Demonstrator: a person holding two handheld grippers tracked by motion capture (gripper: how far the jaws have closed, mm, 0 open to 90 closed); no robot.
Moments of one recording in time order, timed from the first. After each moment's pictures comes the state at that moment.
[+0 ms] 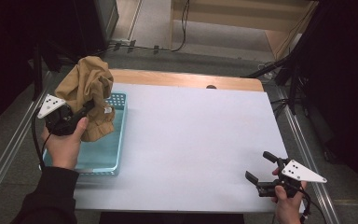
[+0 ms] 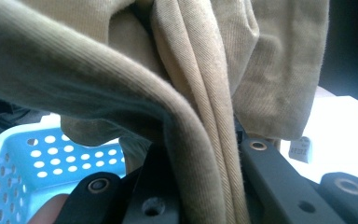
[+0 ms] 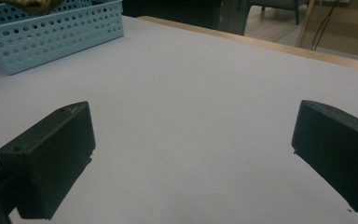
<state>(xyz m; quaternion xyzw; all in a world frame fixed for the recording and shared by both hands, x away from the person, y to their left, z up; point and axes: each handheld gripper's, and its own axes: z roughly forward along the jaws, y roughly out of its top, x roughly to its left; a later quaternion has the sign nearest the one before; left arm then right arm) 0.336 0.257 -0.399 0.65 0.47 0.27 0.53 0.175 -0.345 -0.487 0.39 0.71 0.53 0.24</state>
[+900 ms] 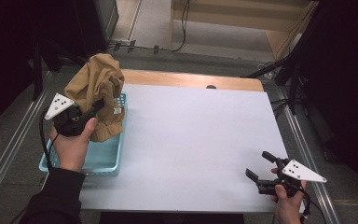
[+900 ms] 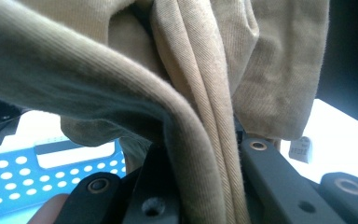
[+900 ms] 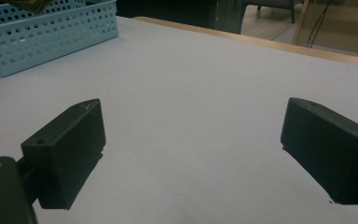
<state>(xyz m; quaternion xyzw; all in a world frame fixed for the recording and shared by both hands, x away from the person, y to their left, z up) 0.327 0.232 -0.387 0.66 0.43 0.26 0.55 0.177 -0.348 -0.491 0.40 0.71 0.53 0.24</state>
